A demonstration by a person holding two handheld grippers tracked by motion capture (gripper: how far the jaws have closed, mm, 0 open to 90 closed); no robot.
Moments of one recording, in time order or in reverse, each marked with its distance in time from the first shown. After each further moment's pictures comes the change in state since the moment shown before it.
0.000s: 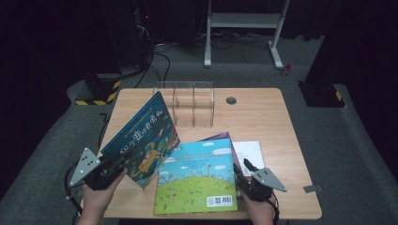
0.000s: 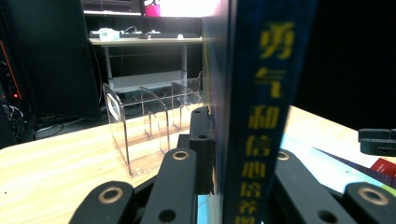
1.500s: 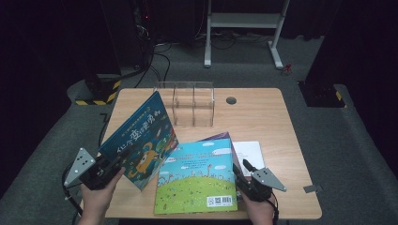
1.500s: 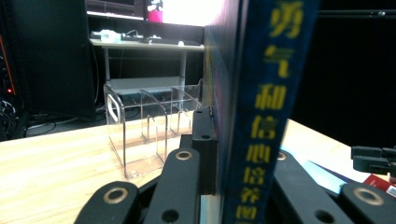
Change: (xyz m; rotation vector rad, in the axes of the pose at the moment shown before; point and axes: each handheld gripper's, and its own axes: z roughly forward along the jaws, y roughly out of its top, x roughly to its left) left arm 0.004 -0.001 -0.004 -0.045 -0.003 -0.054; right arm 0.000 -0.001 0.001 0.010 0.013 0.013
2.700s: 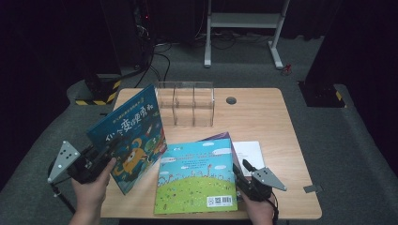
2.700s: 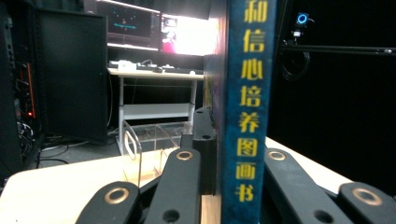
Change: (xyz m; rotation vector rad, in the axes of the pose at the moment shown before) left arm 0.008 0.037 -0.005 -0.110 0.053 -0.021; right arm -0.001 -0.001 0.001 0.001 0.009 0.015
